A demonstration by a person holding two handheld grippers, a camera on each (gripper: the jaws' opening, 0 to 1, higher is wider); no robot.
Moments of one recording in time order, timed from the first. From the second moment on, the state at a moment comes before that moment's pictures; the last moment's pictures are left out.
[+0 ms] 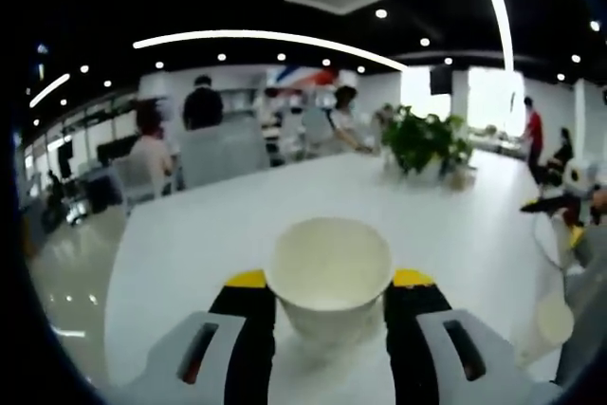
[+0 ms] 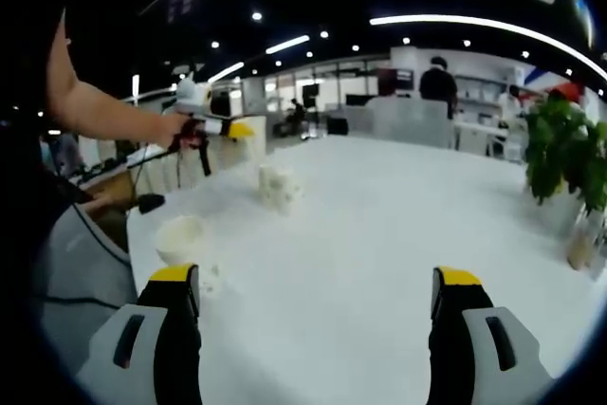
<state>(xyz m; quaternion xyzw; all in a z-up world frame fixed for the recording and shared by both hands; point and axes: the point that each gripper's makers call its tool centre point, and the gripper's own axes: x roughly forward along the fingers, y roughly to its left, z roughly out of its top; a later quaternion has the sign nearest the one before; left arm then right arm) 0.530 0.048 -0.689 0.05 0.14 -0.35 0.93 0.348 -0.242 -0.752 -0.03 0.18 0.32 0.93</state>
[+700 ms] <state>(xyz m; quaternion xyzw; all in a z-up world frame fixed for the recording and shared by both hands) 0.510 0.004 -0.661 0.06 0.12 -0.41 0.90 0.346 -0.246 -0.750 -0.03 0.18 0.32 0.93</state>
